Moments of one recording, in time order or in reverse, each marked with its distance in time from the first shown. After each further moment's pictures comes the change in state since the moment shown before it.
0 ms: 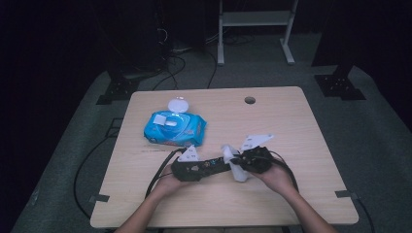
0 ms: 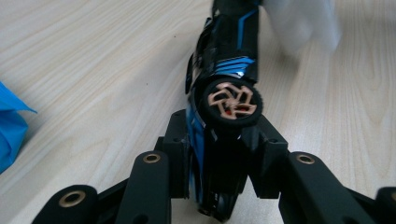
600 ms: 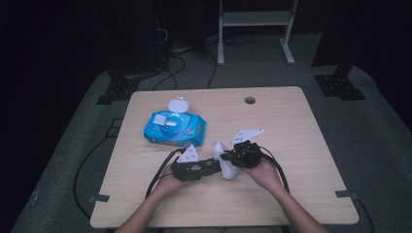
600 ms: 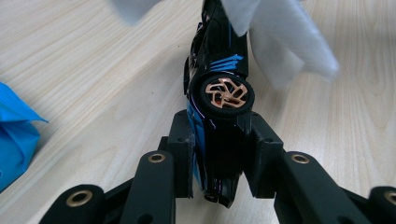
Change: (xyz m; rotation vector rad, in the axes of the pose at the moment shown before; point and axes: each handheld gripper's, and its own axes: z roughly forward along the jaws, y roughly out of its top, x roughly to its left) left arm 0.000 0.001 0.000 -0.021 0.016 0.003; right arm 0.000 0.019 0.016 -0.045 0.037 0.077
